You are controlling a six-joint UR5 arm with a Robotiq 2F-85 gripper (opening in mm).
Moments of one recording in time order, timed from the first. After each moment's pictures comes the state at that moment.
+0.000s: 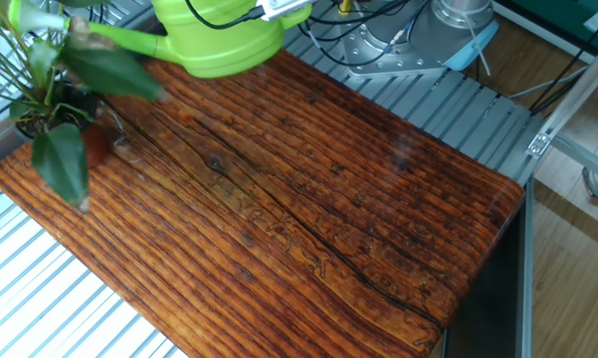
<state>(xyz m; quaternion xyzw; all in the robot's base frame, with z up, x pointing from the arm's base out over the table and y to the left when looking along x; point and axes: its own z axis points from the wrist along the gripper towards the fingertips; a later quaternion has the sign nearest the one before) 0.275 -0.073 0.295 0.44 -0.80 0.03 0.42</state>
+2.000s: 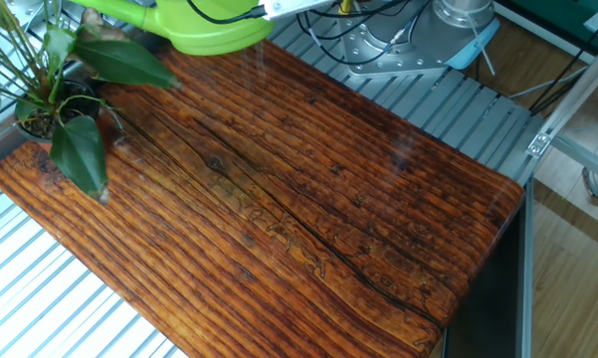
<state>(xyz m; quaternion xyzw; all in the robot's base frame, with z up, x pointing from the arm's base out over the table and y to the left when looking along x) 0.272 -0.087 0.310 0.41 -0.79 0.09 0.44</state>
